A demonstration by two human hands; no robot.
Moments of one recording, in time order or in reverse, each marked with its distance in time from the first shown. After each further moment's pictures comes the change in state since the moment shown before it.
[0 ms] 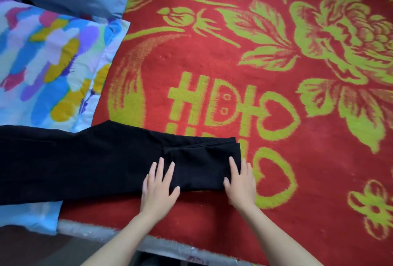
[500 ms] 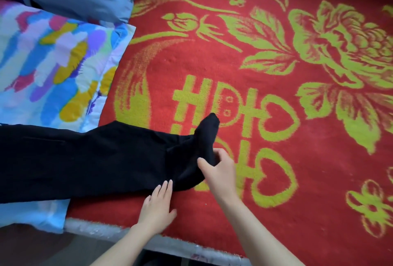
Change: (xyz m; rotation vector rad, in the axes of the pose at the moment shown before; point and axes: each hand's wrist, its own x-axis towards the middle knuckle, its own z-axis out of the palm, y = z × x) left_hand -0.028 -0.020 0.000 0.236 -0.281 0.022; right_hand -0.055 -0.106 -0.085 1.034 0.159 0.008
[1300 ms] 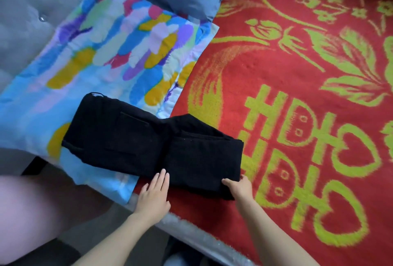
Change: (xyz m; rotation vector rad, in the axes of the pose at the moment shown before) left_hand -0.036 -0.165 -0.005 -0.037 0.105 -0.181; right_hand 0.007 0.043 0.137 -0.130 -0.159 0.541
